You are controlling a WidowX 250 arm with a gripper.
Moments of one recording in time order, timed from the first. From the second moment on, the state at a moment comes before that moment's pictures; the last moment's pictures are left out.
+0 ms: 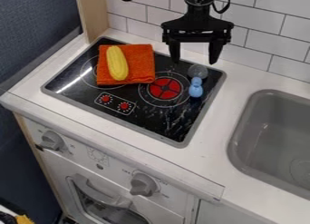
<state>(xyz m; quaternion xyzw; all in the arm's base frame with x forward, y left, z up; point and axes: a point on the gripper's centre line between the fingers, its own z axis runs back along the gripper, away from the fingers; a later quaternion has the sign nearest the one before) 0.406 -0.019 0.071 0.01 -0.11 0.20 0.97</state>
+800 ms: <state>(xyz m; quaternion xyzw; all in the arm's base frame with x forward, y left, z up) 0.386 0.026 0.059 0.05 -0.09 0.29 0.95</state>
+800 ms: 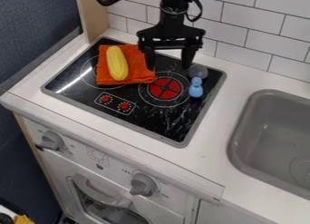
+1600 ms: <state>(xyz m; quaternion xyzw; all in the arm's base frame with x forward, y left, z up) 0.377 0.095 0.061 0.09 -0.08 0.42 0.90</state>
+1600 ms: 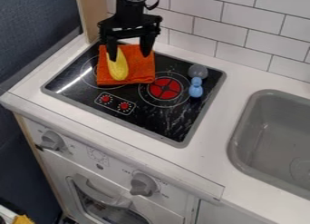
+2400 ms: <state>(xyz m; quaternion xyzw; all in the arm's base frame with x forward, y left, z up) 0.378 0.118 0.030 0.12 -0.04 0.44 0.89</state>
